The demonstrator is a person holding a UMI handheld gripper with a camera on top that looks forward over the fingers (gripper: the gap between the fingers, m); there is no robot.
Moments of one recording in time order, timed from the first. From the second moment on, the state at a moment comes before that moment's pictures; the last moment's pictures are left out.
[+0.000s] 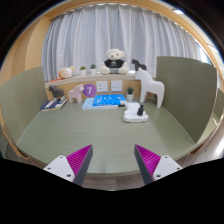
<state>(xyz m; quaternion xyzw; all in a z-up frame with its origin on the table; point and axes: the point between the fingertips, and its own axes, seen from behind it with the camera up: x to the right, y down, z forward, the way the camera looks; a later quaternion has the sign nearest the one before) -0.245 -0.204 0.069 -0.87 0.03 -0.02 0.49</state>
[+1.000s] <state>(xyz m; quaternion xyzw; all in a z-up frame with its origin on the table) -0.085 0.065 0.009 -0.88 0.06 0.01 0.47</state>
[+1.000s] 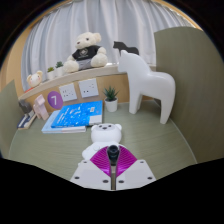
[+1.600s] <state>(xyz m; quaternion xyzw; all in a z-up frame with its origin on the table) 0.066 0.058 0.020 -0.88 0.07 -0.05 0.46</state>
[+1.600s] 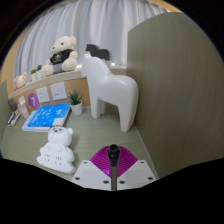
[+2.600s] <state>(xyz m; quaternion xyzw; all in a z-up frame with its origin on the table) -0.203 -0.116 0.277 -0.78 0.02 0.01 0.62</state>
